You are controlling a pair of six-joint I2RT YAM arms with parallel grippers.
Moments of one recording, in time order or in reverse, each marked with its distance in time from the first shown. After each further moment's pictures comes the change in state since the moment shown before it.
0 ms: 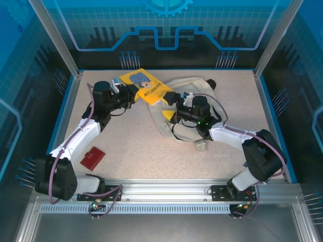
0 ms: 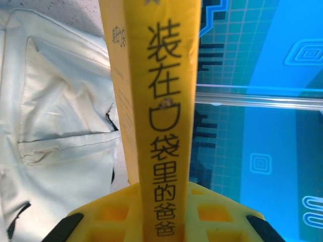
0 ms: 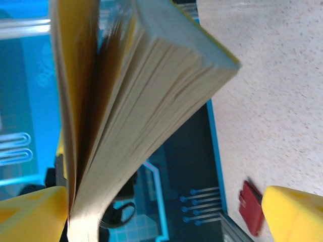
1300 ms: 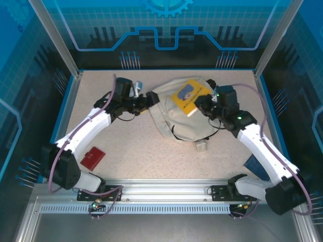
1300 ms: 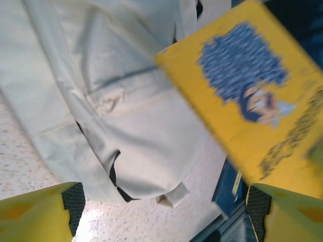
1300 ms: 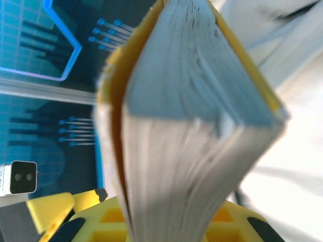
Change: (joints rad) left arm -0.221 0.171 0.287 -0.581 -0.063 0.626; right arm -0.214 -0.423 0.227 -1.096 0.320 -0.592
